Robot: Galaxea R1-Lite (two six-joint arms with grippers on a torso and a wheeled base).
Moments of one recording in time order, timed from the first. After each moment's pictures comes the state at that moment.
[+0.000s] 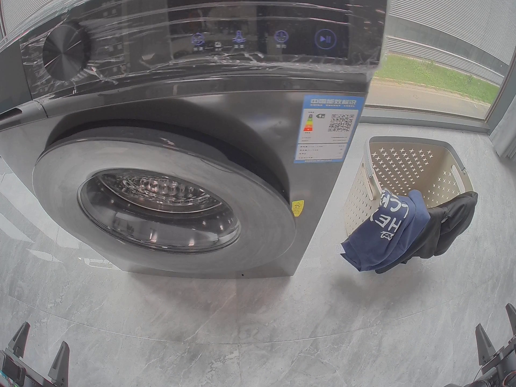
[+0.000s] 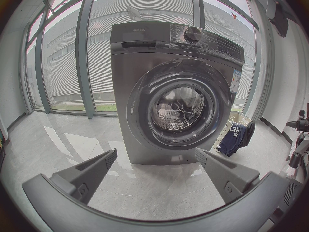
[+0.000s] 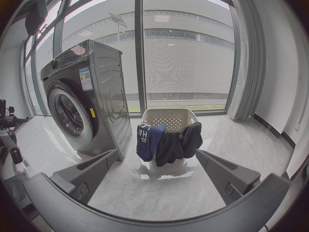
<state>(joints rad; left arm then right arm) -0.01 0.02 -0.02 0.01 0.00 -0.04 0.00 0.02 -0.02 0.00 0.02 0.00</state>
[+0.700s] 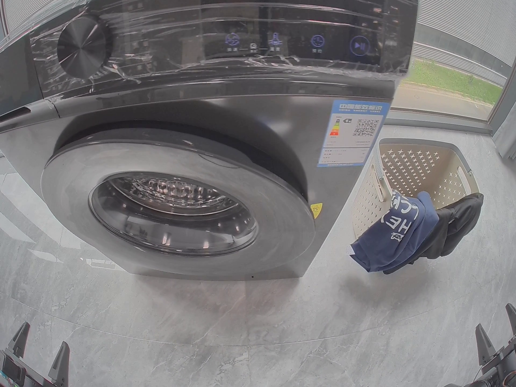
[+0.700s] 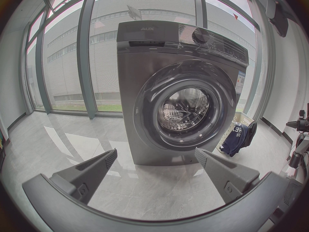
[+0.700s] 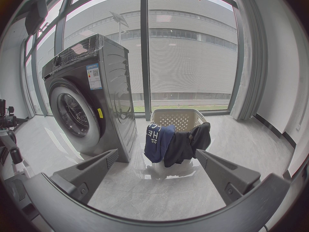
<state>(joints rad) -0.01 0.02 -0.02 0.01 0.00 -0.04 0.00 0.02 -0.02 0.00 0.02 0.00</state>
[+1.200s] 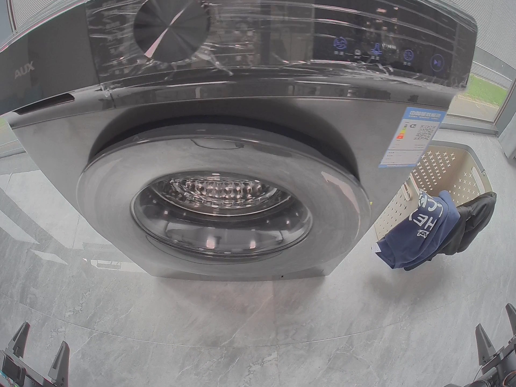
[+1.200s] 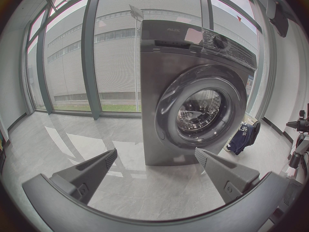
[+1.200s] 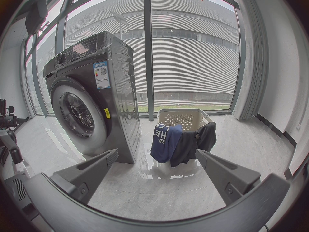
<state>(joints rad) -0.01 0.02 -0.02 0.01 0.01 -0.04 0.00 0.02 -0.02 0.00 0.02 0.00</state>
